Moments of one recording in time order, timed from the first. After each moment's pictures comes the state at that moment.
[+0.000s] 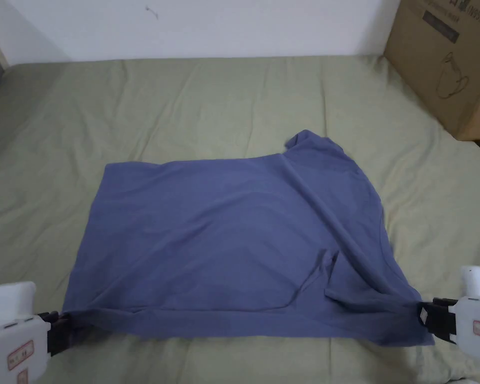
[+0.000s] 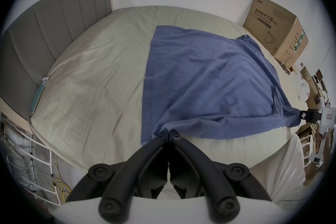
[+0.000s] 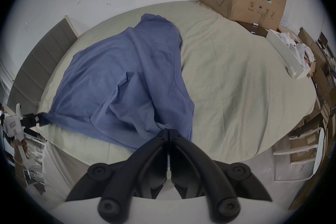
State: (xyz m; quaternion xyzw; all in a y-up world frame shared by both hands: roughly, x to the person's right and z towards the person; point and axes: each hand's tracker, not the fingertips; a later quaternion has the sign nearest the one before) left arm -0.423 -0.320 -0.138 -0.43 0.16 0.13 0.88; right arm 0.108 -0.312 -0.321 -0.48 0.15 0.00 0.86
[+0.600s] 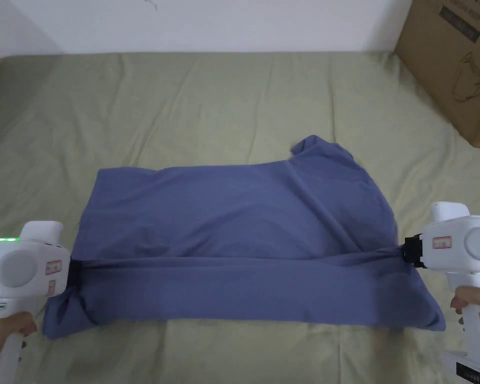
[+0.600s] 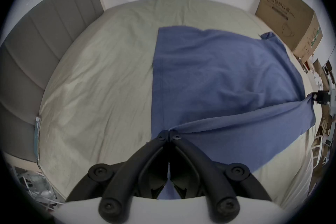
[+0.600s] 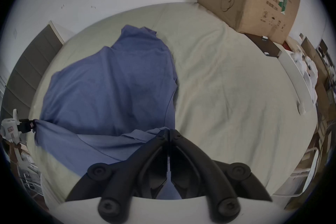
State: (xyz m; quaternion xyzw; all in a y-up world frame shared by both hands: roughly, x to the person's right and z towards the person) left arm -0.487 -0.353 -0.297 -0.50 0.16 0.07 0.85; right arm 0.051 -0.339 -0.490 -0.49 0.12 0.04 0.86
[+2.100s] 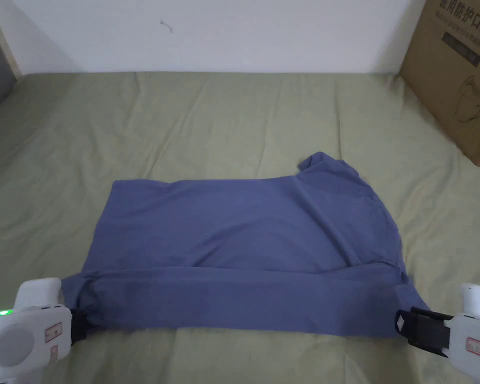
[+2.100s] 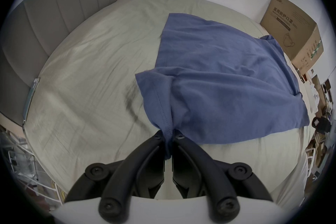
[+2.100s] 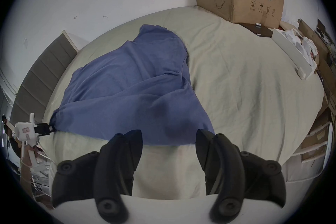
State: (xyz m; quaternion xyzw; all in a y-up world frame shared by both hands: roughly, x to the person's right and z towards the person) left arm -0.470 -0.367 -0.209 -0.46 0.18 0.14 0.86; right arm 0.086 -0.340 -0.373 -0.46 0.15 -0.02 0.88
